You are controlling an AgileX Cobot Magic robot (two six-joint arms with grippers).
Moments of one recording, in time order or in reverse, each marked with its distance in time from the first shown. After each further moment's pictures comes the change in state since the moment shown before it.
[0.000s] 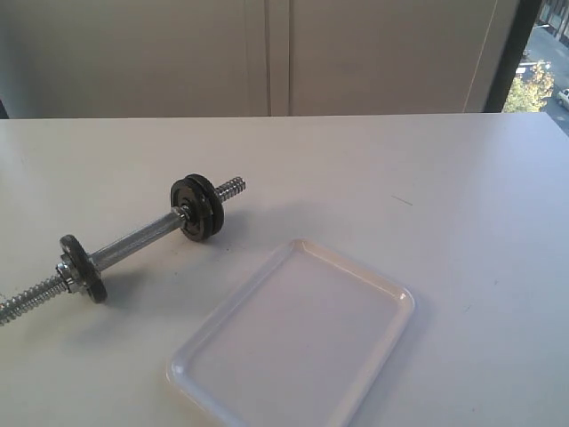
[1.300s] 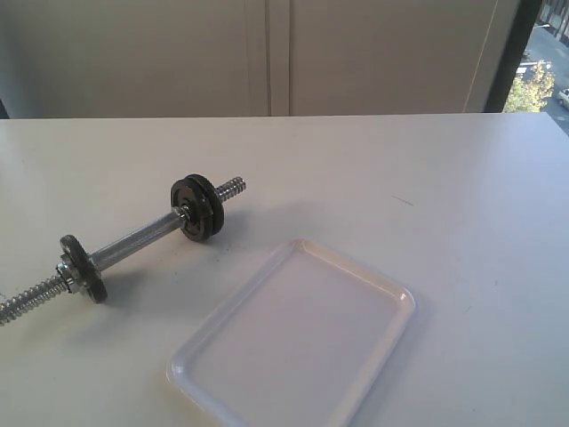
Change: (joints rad) left arm 0.160 -0.024 0.059 -0.002 -0.020 0.000; right arm 0.000 0.000 0.000 -0.010 0.054 0.040
